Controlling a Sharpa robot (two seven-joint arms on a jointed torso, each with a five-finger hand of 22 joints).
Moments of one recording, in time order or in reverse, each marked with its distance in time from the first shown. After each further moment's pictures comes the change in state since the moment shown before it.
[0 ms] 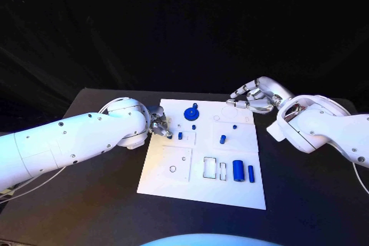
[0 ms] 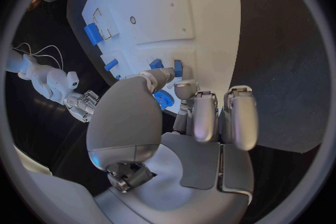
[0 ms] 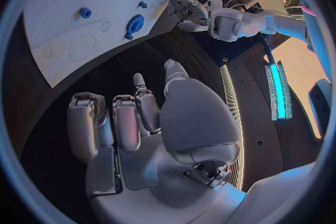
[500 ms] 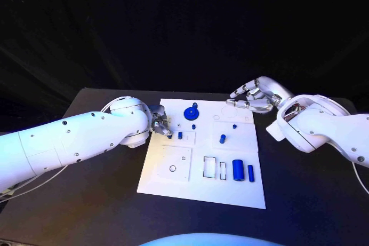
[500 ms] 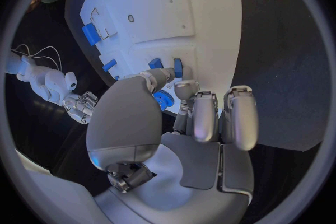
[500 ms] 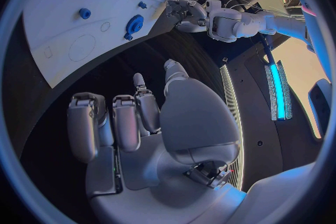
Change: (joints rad) left arm 0.003 0.021 -0.003 -0.022 -0.013 0.006 -0.006; left_hand -0.013 0.012 0.014 0.000 0.006 0.000 0.000 0.013 0.051 0.000 0.000 0.000 0.000 0.000 0.000 0.000 0.000 0.000 0.000 0.000 0.000 0.000; right arm -0.001 0.001 0.000 0.001 0.000 0.000 0.000; right_hand 0.000 0.000 0.000 0.000 0.000 0.000 0.000 0.000 0.000 0.000 0.000 0.000 0.000 0.000 0.000 0.000 0.000 0.000 0.000 0.000 0.000 0.001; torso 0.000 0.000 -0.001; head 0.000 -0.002
